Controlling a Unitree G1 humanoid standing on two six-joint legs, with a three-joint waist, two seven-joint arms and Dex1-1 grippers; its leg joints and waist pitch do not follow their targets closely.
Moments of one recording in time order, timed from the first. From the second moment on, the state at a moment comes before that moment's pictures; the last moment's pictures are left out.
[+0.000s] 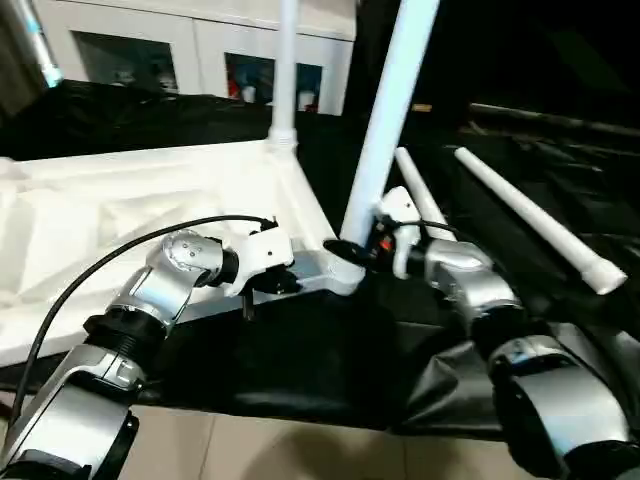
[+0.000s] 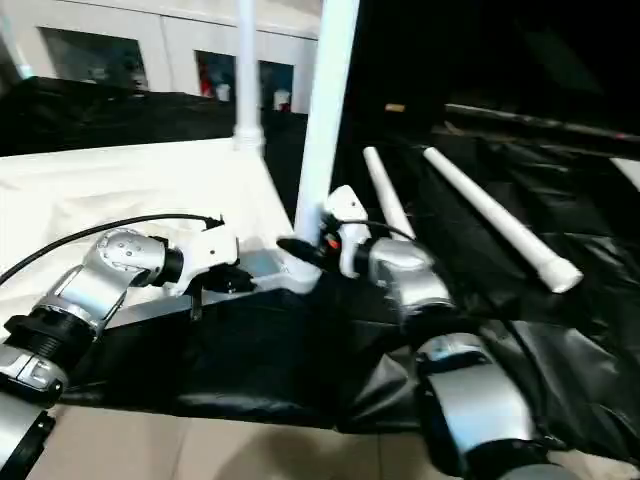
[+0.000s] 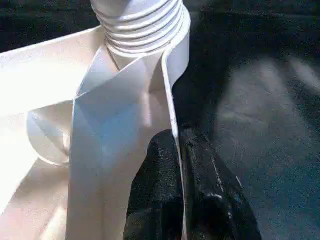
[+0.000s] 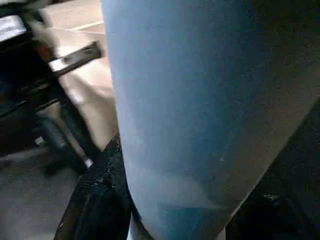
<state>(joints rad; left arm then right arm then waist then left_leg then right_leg) -0.67 0.46 -0.37 0.64 0.14 0.00 -1.17 -0.76 -0.17 0.08 1.04 0.10 -0.14 1.06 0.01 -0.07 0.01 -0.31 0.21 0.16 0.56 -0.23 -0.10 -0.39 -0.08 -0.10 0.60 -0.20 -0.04</state>
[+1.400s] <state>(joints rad) -0.76 0.15 -0.32 0.78 0.20 0.33 -0.72 -0.84 0.06 -0.11 1.18 0.15 -0.07 0.06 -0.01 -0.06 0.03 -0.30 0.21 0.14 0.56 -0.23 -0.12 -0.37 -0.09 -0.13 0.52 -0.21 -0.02</state>
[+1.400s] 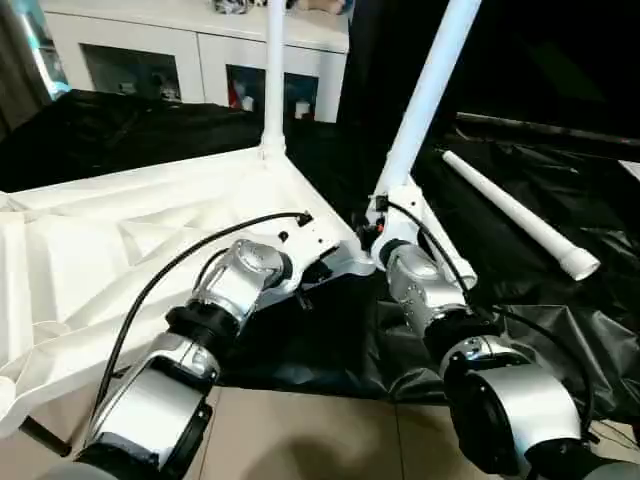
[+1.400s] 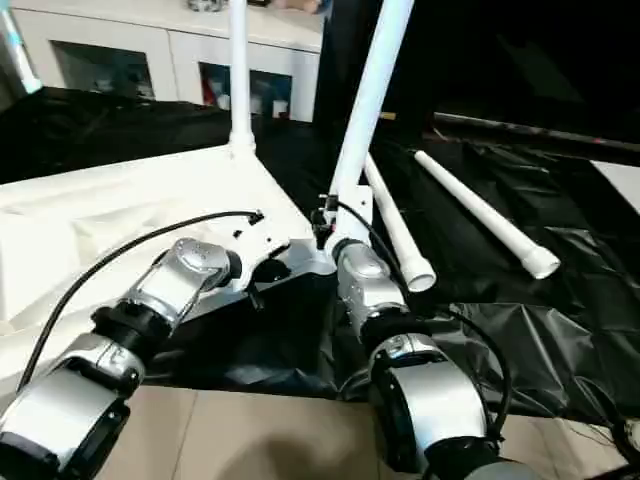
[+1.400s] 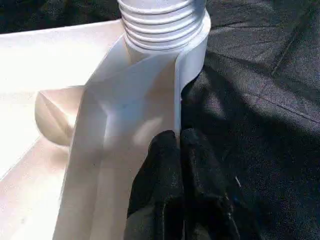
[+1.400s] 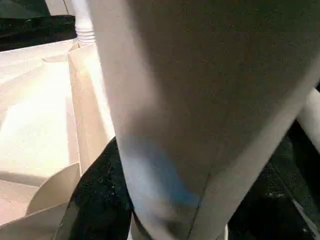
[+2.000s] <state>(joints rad) -0.75 0.20 -0.32 0.74 0.20 0.30 -0.75 -0.86 0.07 -0.13 1.20 0.12 -0.05 0.13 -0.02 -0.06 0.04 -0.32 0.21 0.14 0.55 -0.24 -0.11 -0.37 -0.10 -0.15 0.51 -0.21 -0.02</state>
